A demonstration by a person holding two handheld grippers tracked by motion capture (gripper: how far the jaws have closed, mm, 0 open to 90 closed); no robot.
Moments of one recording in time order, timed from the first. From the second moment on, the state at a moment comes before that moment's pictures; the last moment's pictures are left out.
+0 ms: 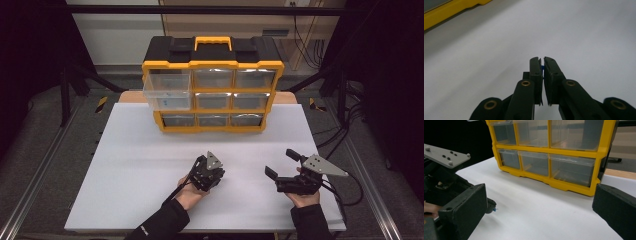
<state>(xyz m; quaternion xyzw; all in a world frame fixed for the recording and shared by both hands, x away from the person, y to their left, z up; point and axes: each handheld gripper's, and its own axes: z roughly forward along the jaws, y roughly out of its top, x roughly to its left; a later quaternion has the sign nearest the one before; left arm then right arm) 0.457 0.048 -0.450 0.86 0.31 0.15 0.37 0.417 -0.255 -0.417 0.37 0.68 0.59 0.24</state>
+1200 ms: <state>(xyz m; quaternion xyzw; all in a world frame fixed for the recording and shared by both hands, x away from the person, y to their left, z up) 0.450 0.106 -0.395 0.84 0.32 0.15 0.41 0.417 -0.254 -0.418 0.37 0.68 0.59 0.24</state>
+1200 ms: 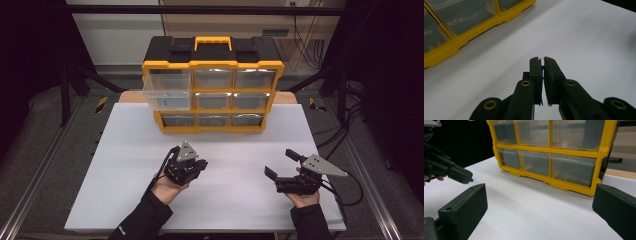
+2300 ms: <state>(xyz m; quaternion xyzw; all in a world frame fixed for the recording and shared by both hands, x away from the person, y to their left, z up) 0.454 0.156 -0.344 0.81 0.33 0.18 0.44 0.418 -0.253 -0.418 0.37 0.68 0.59 0.24</state>
